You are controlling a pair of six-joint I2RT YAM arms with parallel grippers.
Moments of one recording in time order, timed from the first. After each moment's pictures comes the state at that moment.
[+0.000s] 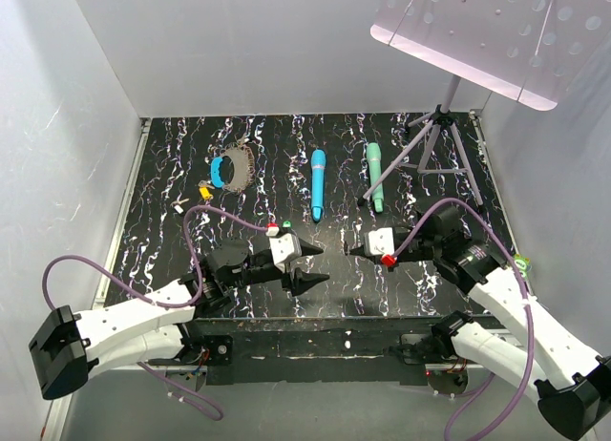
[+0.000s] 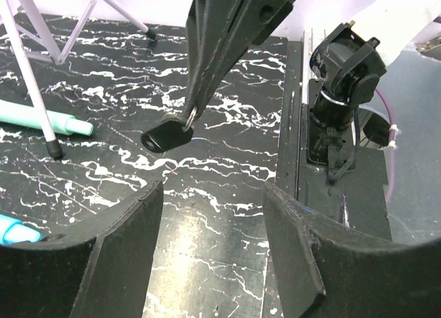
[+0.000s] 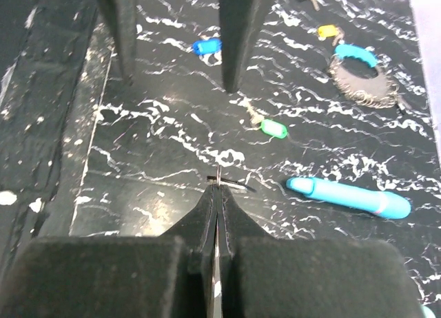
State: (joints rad) left arm -1.00 0.89 0.46 0.40 0.35 0.04; right arm 0.61 0.81 0.76 -0.53 -0.84 -0.90
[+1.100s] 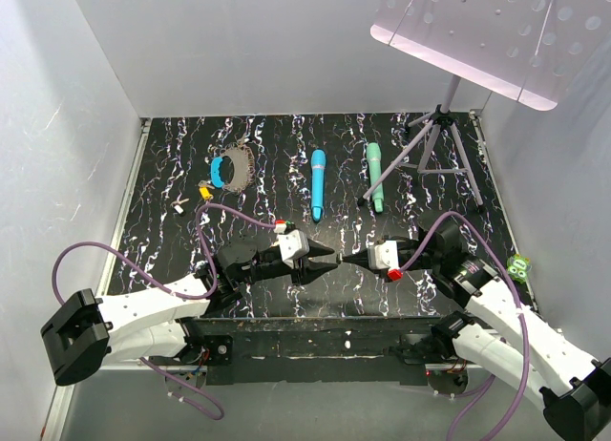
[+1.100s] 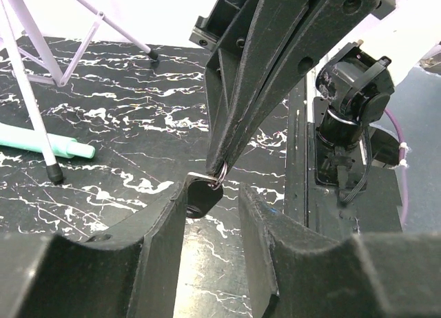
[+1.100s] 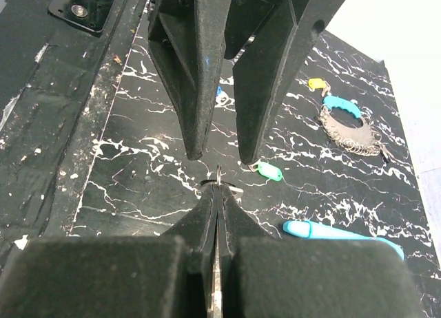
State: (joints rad) left arm -1.00 1.04 0.46 0.62 0.36 0.03; right arm 0.64 0.73 0.58 -0.19 -0.92 -0.78
